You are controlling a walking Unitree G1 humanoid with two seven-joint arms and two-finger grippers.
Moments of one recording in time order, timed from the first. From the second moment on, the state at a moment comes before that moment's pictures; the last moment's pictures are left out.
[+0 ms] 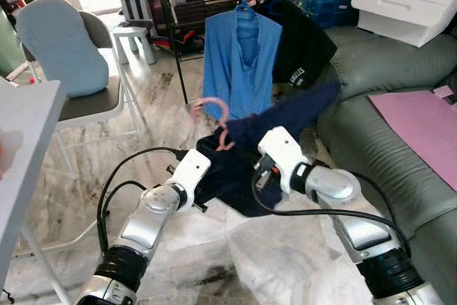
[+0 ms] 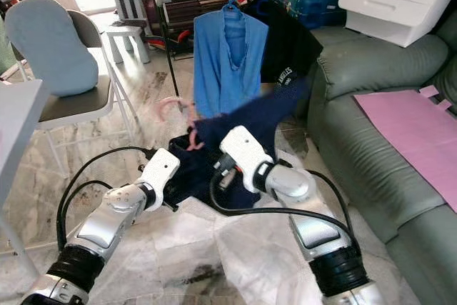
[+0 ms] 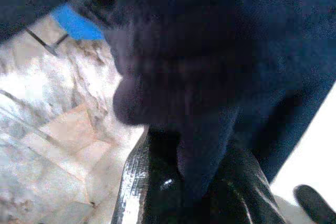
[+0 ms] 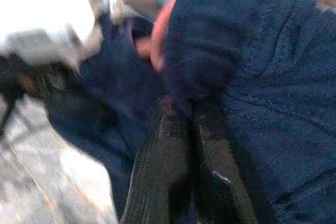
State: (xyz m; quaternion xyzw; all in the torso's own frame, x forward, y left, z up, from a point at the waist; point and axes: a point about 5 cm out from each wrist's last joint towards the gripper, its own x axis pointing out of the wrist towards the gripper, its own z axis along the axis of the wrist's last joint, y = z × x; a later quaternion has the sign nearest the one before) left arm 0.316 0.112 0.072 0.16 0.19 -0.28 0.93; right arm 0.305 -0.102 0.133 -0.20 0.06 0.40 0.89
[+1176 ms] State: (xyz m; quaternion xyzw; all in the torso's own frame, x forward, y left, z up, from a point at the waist) left arm 0.329 0.140 0.095 0.23 0.03 -0.29 0.93; right arm 0.319 -0.170 0.128 -0.28 0.06 0.32 0.91
